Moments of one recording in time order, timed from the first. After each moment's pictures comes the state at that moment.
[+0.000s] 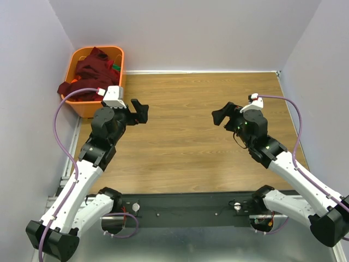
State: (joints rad) left arm -0.38 0.83 0.85 -0.14 -0.08 -0.32; right arm 0.56 0.96 0.79 -0.12 0.30 0.61
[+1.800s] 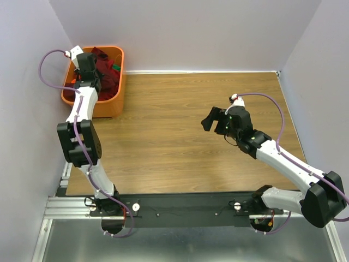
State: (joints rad) left arm 0.15 1.88 1.63 -0.17 -0.26 -0.44; right arm 0.56 1.17 0.80 -0.12 0.14 0.58
